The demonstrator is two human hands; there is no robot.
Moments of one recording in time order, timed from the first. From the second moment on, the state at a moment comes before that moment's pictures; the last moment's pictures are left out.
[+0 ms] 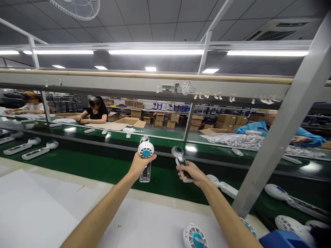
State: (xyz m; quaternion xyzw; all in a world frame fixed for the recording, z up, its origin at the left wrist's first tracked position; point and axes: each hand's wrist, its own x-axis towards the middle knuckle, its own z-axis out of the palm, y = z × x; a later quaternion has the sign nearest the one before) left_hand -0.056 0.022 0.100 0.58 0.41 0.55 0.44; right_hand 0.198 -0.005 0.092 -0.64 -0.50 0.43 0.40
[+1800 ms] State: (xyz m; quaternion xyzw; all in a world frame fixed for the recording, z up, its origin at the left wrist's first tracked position) left_hand 0.043 0.032 0.088 0.74 0.51 0.36 0.25; right_hand 0.202 -0.136 0.215 -0.25 -0.55 0.43 0.67
